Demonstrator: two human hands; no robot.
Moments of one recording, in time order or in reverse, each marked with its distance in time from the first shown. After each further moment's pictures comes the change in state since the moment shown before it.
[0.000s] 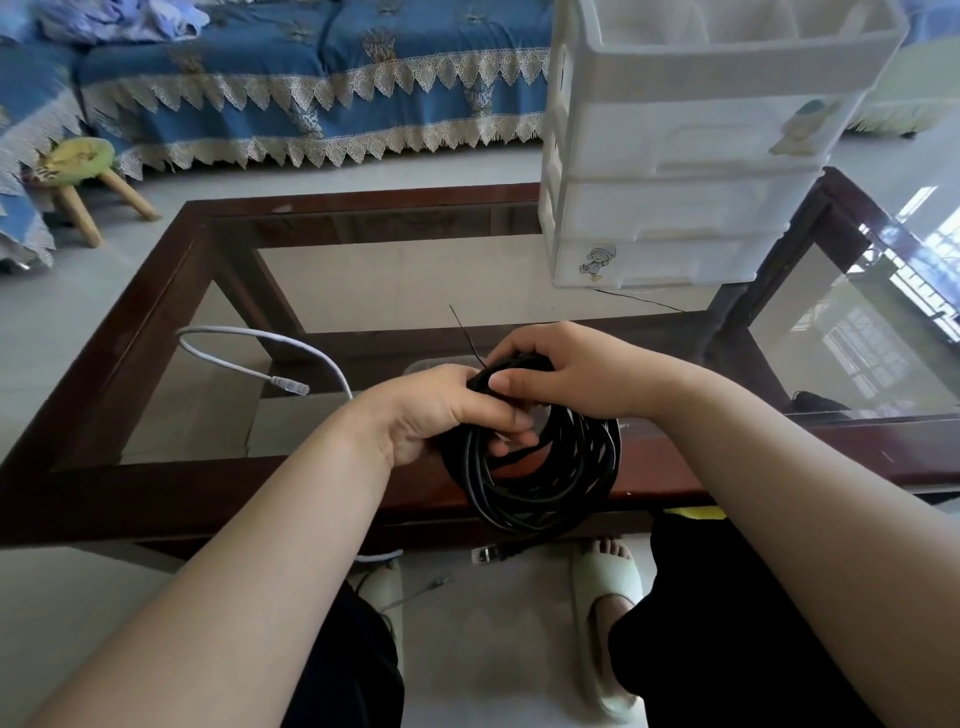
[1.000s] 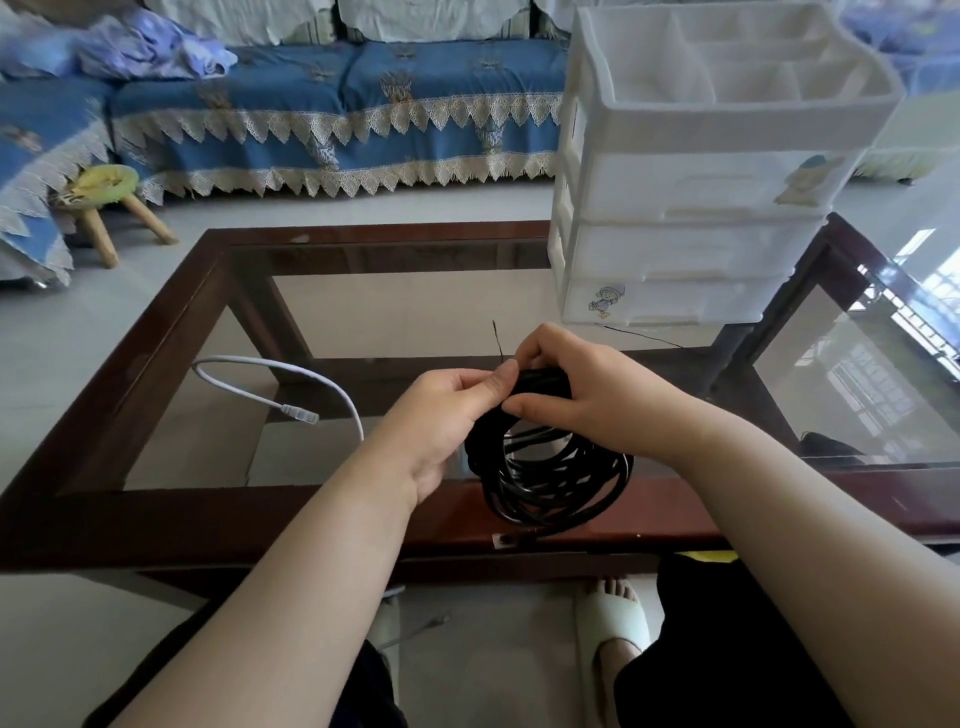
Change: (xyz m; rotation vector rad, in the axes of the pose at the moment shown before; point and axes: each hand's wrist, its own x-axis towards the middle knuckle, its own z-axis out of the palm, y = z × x) left_hand 0.002 -0.004 -0.001 -0.088 0.368 0.251; right_hand -0.007 -0.011 -0.007 -0.042 0.186 -0.031
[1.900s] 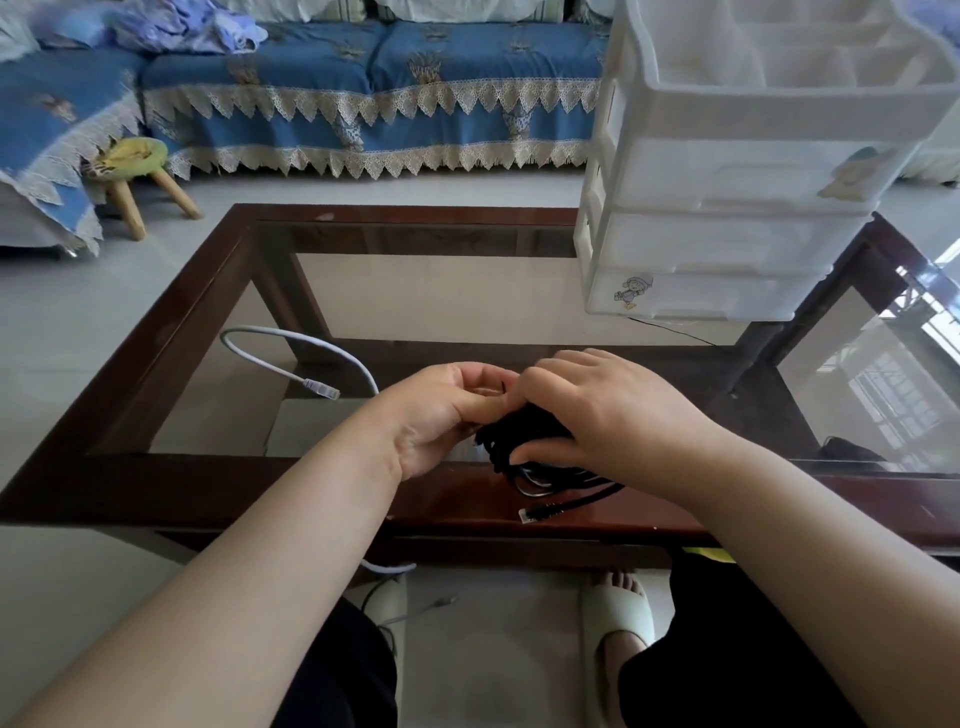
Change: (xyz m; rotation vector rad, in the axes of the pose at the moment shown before) left_hand 0.003 -0.011 -0.029 -0.127 -0.188 -0.115; right_hand -0.007 -0.003 0.021 -0.583 0.089 -0.554
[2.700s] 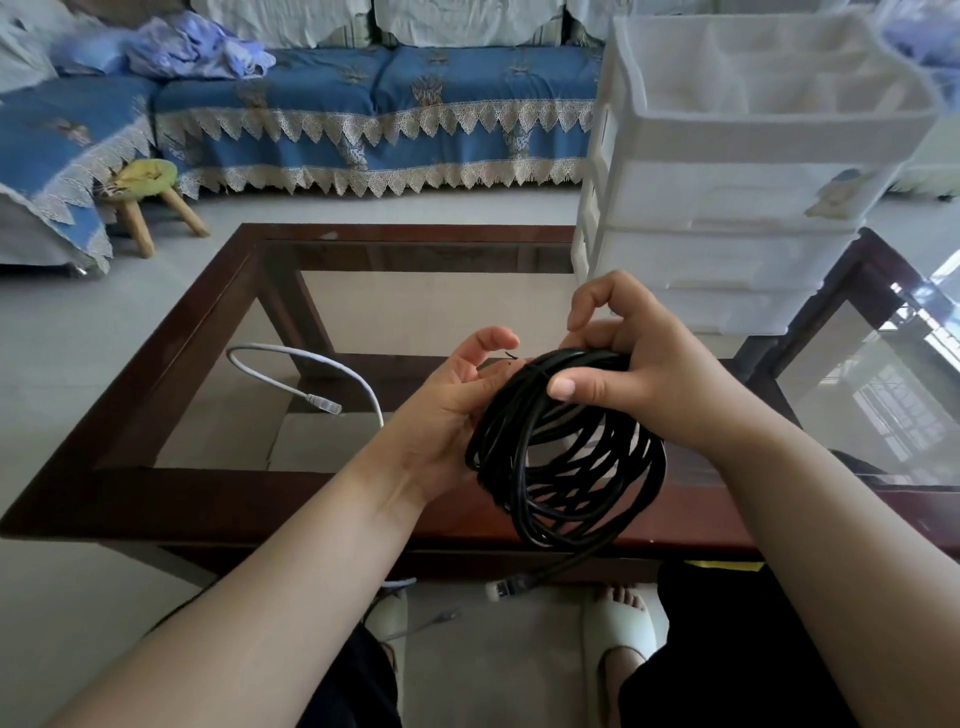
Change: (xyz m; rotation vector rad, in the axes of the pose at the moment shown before) left_hand 0.000 -0.001 0.012 -0.464 -0.261 0.289; right_hand 0.000 0.012 -0.035 1.153 0.199 0.378
